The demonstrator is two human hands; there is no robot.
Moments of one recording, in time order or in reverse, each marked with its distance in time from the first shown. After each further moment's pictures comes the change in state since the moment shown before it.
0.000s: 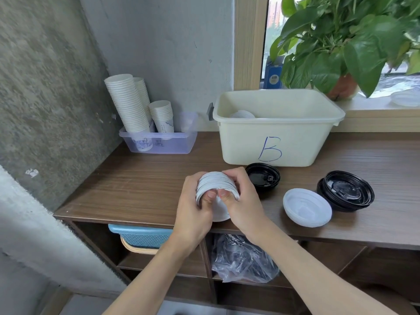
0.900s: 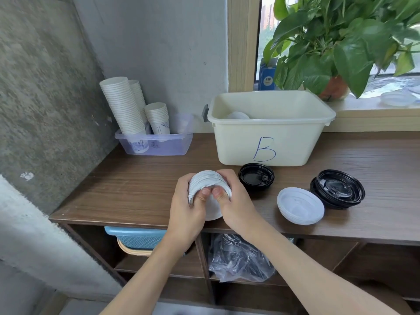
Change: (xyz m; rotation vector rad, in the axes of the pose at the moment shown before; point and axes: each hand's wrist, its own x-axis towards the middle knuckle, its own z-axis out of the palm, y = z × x) left_hand 0.001 0.000 -0.004 -0.016 0.035 -0.041; right_hand 0.003 0.003 0.003 -0.075 -0.047 -0.012
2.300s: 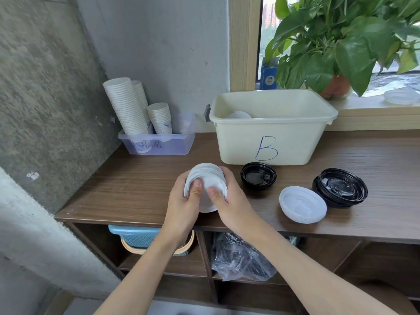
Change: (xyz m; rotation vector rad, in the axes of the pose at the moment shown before) left_hand 0.005 0.002 -0.010 -0.152 -0.029 -0.123; right_hand -0.001 -0.004 0.010 -0.039 -0.035 0.082
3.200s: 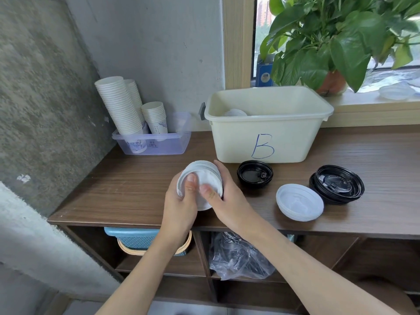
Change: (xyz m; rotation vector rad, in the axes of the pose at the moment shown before) left_hand 0.002 0.001 0.006 0.021 0.066 0.038; right_hand 0.001 0.001 -0.005 0.065 -0.049 -0.019
